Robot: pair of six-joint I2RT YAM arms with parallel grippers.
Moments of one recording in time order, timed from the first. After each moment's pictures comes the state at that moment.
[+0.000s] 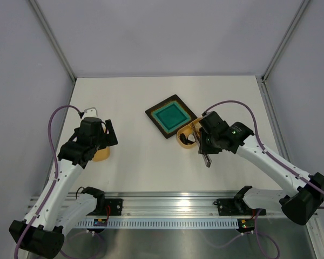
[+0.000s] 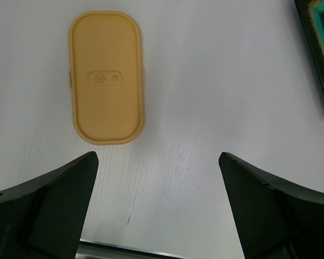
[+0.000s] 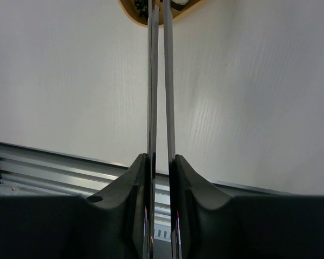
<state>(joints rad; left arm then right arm) -0.29 0.85 0.87 -0.81 -0.31 -0.45 0.70 1.20 1.11 -1.00 0.11 0.62</state>
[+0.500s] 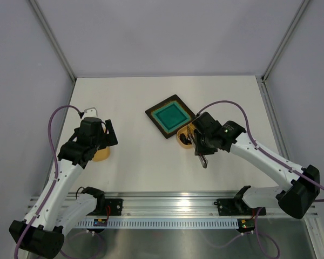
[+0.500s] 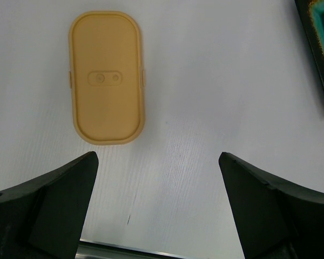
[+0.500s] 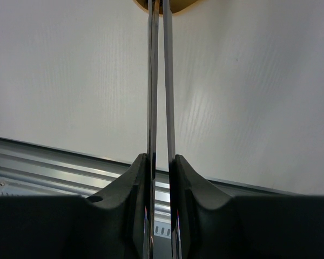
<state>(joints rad) -0.29 0.85 0.87 -0.81 -0.31 -0.45 0.75 1.26 1.15 -1.00 0.12 0.62</state>
